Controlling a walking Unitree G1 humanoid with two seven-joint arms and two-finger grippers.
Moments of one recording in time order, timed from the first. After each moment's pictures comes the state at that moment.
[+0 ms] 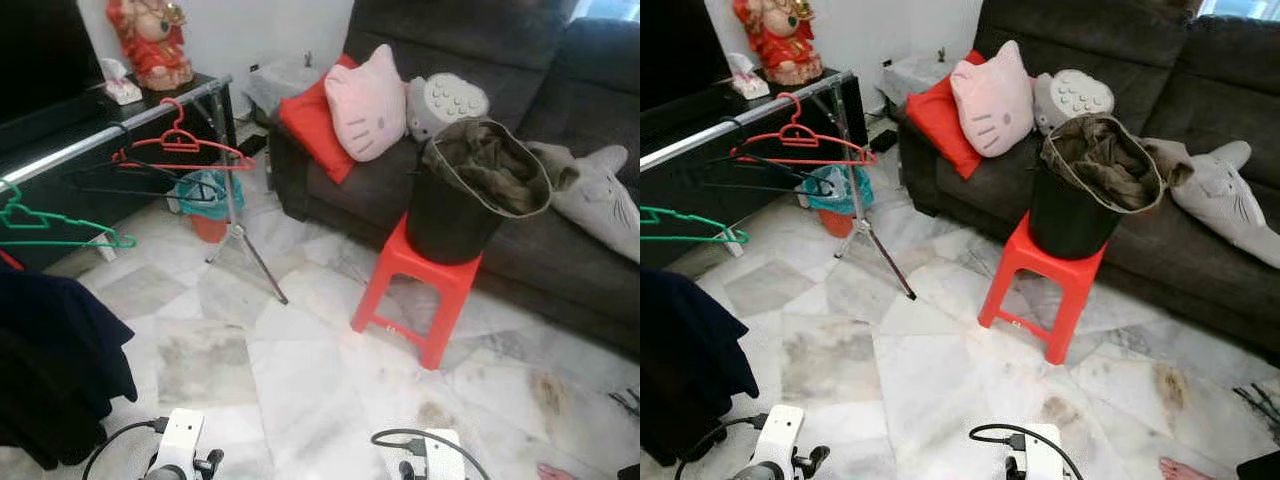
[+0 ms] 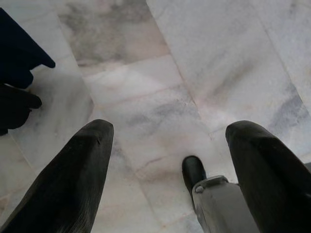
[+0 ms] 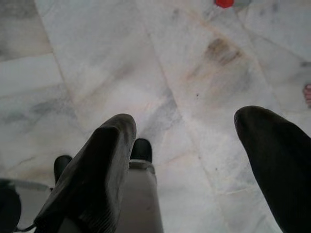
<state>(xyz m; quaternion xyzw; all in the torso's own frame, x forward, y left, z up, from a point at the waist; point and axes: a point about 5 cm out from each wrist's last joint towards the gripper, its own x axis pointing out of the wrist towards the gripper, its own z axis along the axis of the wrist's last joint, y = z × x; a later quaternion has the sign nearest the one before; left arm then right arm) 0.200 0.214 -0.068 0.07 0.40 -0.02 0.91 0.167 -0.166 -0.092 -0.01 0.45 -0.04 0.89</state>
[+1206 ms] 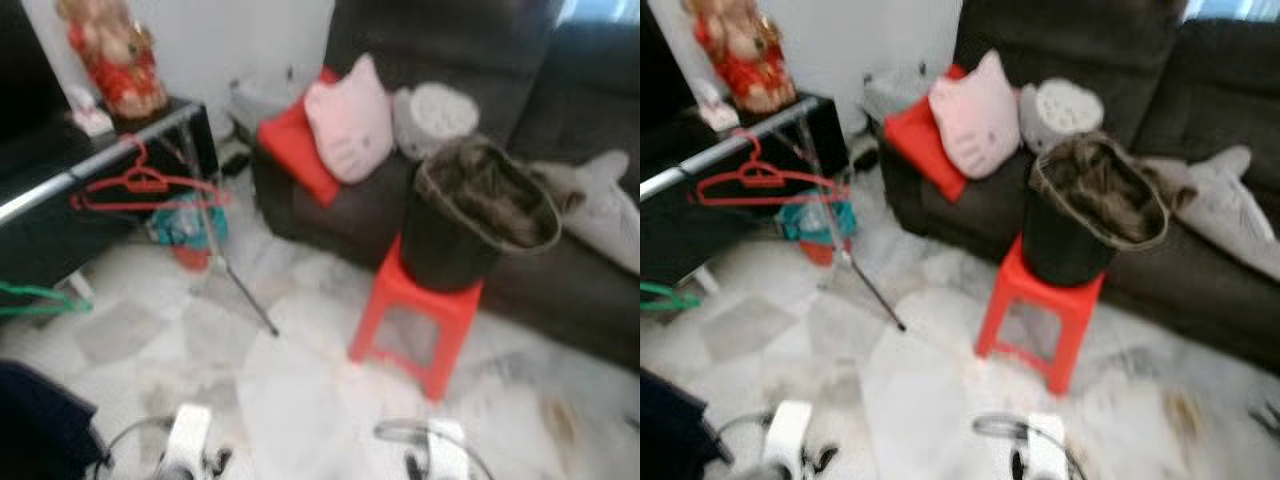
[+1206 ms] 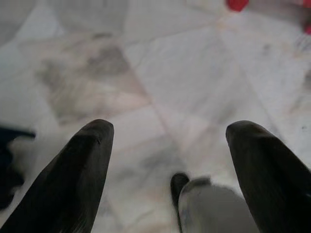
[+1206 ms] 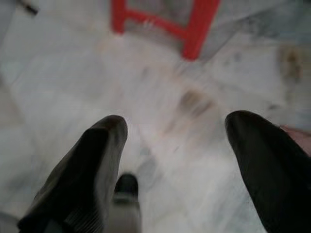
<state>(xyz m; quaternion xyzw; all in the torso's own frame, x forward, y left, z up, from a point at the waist) 0.200 0.207 -0.068 0.06 0.40 -0.04 0.91 0.178 -0.164 -0.087 -0.01 0.43 -0.06 0.90</state>
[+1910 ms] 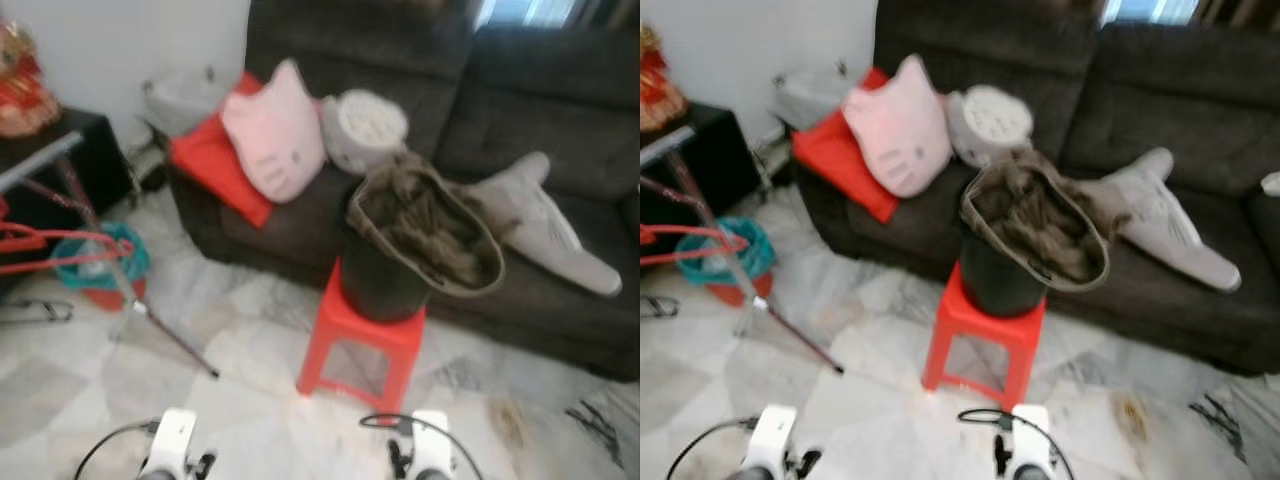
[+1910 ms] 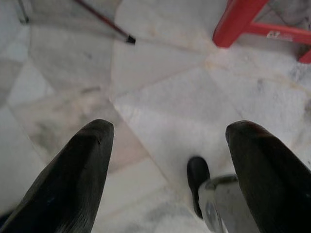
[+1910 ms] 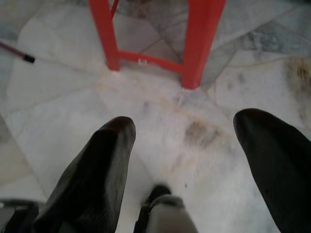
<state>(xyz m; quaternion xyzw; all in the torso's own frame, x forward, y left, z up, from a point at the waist) 0.201 0.221 -0.066 0.08 0.40 -0.02 0.91 0.181 -0.146 -0.085 0.00 0.42 -0.03 0.91</state>
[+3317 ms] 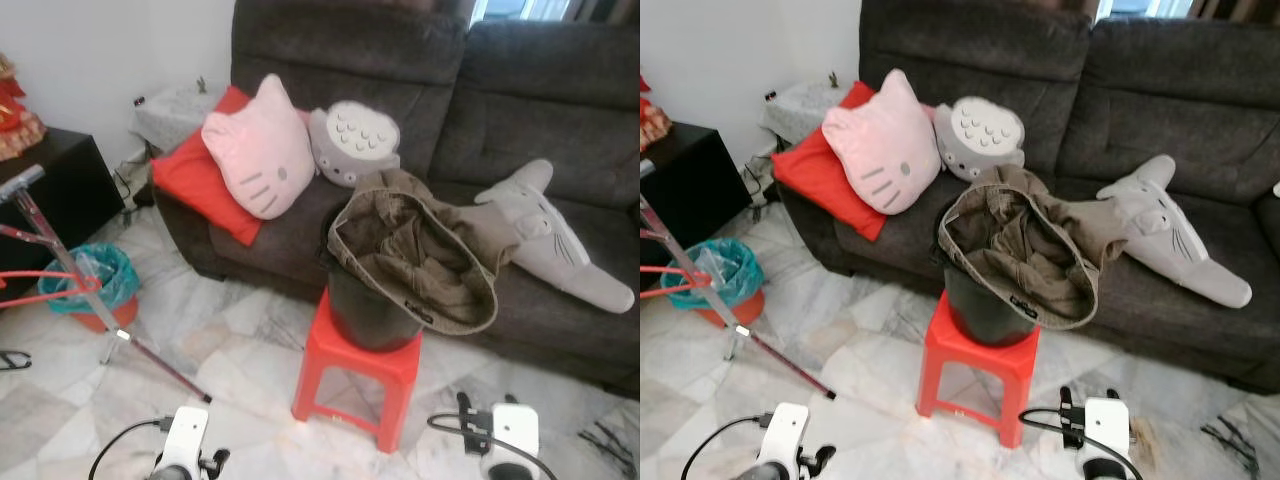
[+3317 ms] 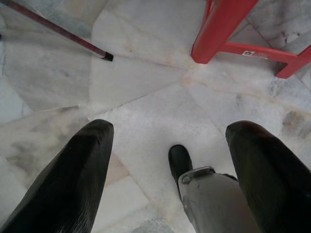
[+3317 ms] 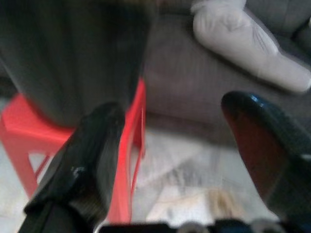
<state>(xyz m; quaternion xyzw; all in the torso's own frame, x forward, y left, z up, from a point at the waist) 0.201 0.207 -0.068 0.07 0.40 -0.04 0.91 0.184 -0.212 -0.012 -0.08 0.10 -0.08 0.99</state>
